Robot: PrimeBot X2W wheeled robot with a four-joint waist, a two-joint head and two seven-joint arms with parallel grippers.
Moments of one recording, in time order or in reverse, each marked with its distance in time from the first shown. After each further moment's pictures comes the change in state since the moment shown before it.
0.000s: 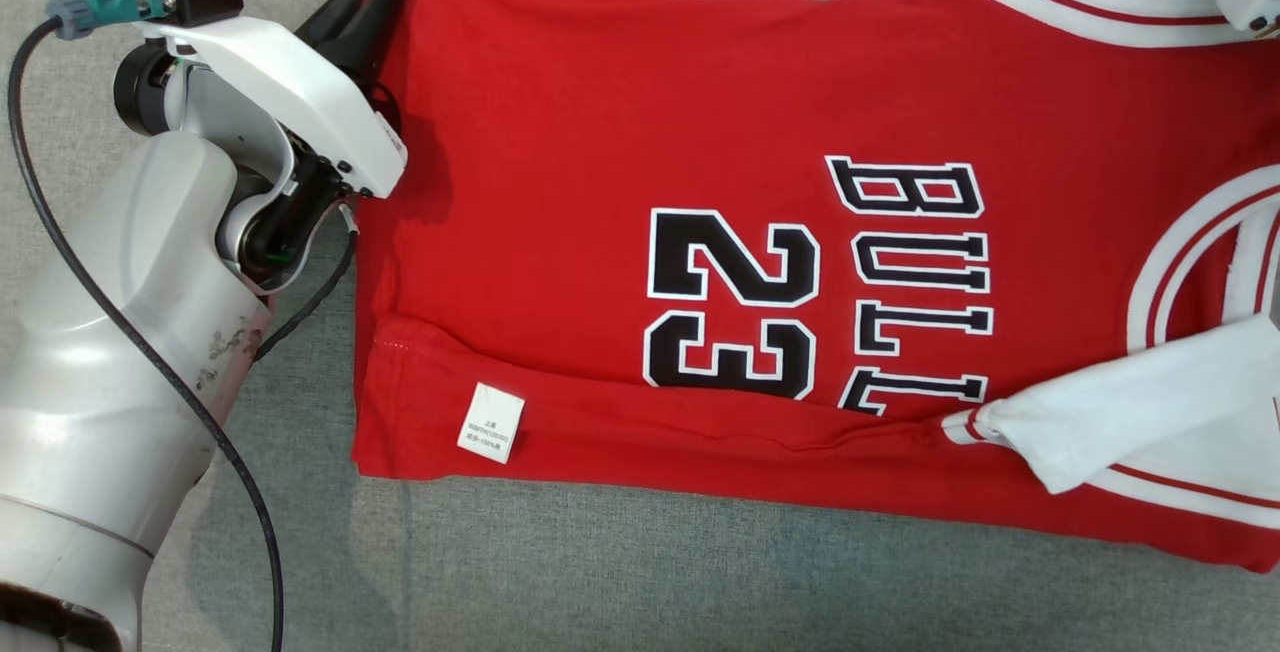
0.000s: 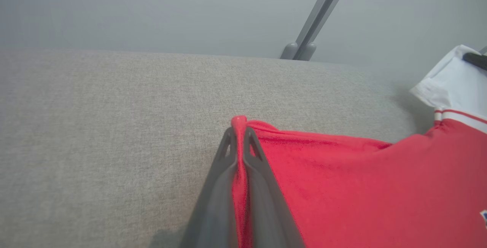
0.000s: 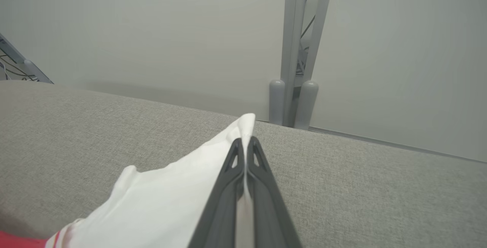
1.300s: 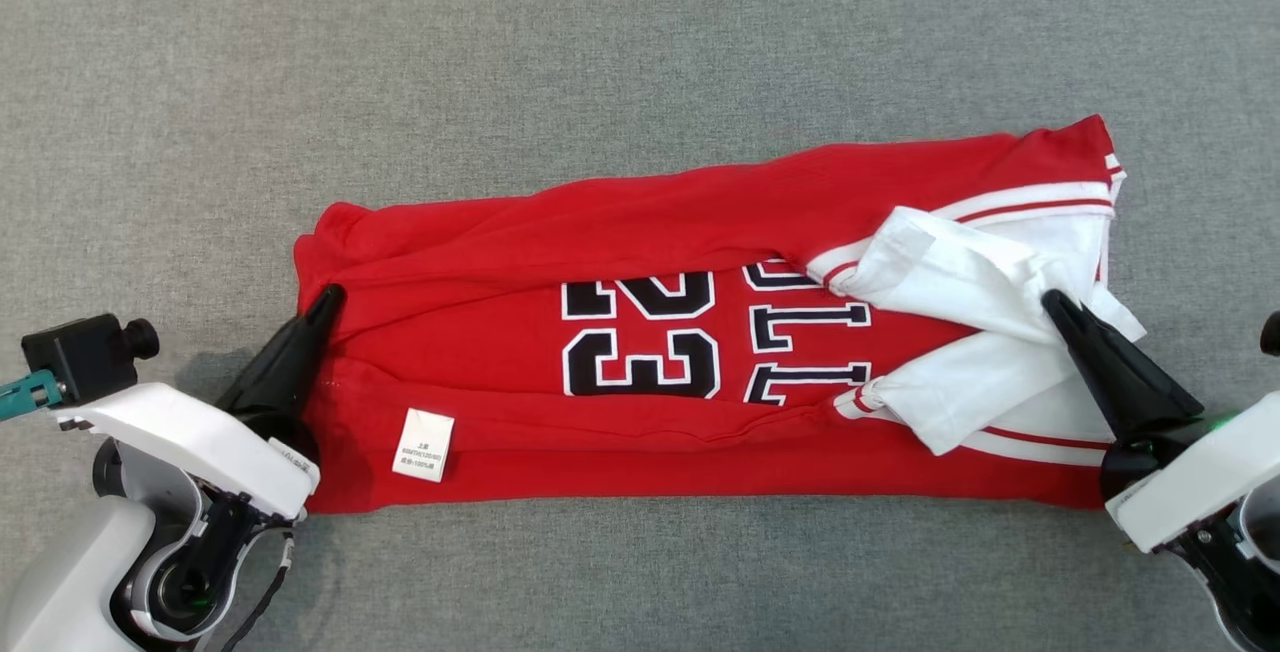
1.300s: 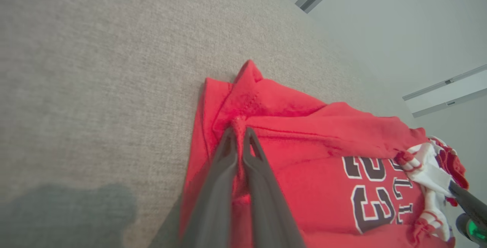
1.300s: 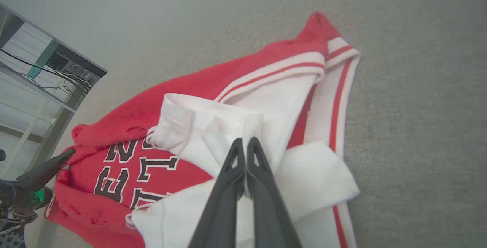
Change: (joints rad) left arm 0.670 0.297 0.115 -0.606 -0.356 0.160 -0.028; right arm 1.072 0.151 -0.456 -0.890 0.153 0.000 0.199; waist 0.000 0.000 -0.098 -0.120
